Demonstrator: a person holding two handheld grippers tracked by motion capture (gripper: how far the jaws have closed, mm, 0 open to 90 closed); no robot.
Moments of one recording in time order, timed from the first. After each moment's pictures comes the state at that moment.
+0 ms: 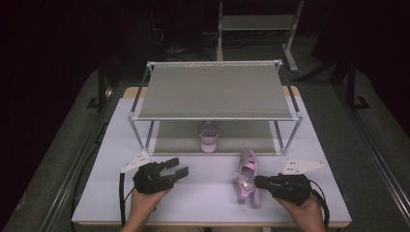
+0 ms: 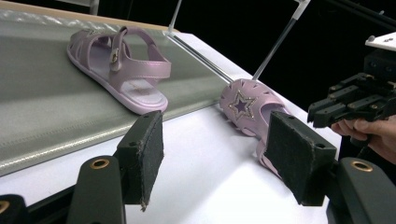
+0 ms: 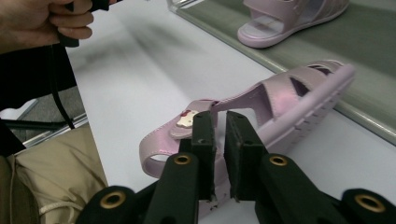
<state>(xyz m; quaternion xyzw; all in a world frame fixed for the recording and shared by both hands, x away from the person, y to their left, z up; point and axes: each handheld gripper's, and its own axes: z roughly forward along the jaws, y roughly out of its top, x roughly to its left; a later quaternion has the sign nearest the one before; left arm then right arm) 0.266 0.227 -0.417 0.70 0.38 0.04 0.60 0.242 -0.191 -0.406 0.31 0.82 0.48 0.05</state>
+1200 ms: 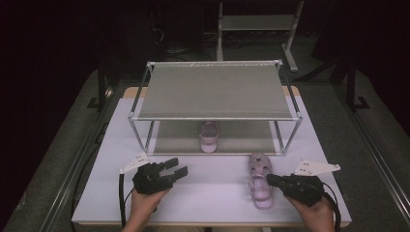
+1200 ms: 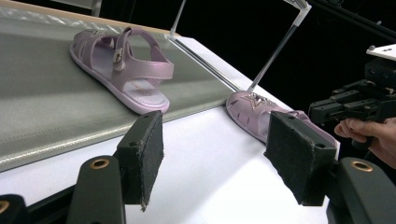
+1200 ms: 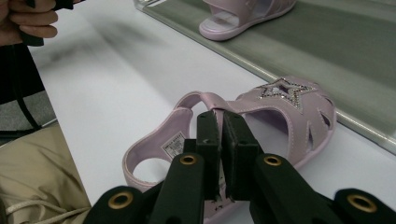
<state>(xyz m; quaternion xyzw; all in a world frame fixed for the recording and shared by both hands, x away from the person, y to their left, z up) 0.265 0.228 -0.422 0.69 0.38 0.04 0.61 0.235 -0.218 -0.406 0.34 0.81 0.47 0.10</state>
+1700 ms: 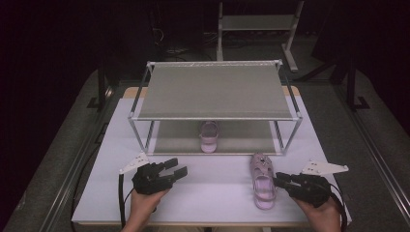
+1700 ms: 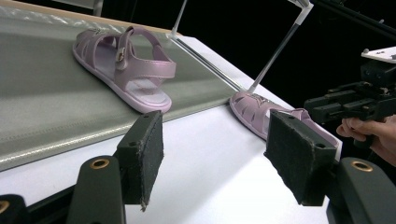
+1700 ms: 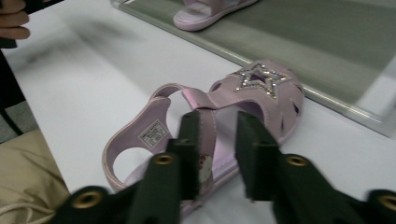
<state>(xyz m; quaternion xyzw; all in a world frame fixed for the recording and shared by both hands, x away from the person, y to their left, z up) 0.265 0.230 -0.422 0.69 0.39 0.04 0.61 0.235 -0.237 -0.412 0.38 0.79 0.46 0.10</state>
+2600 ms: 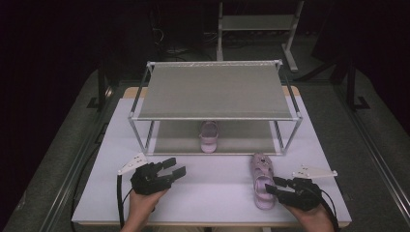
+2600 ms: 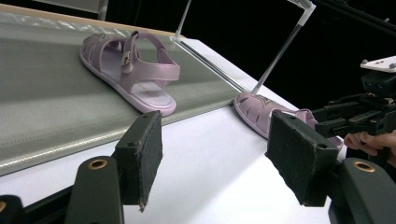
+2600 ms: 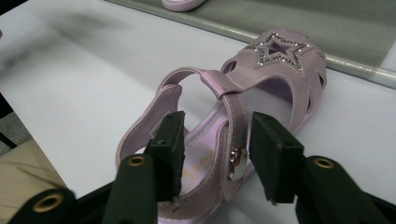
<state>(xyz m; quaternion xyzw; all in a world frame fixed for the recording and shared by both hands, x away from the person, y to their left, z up) 0.263 0.233 -0.421 0.69 0.38 0.06 0.61 0.225 -0.213 -0.421 0.44 0.78 0.43 0.09</state>
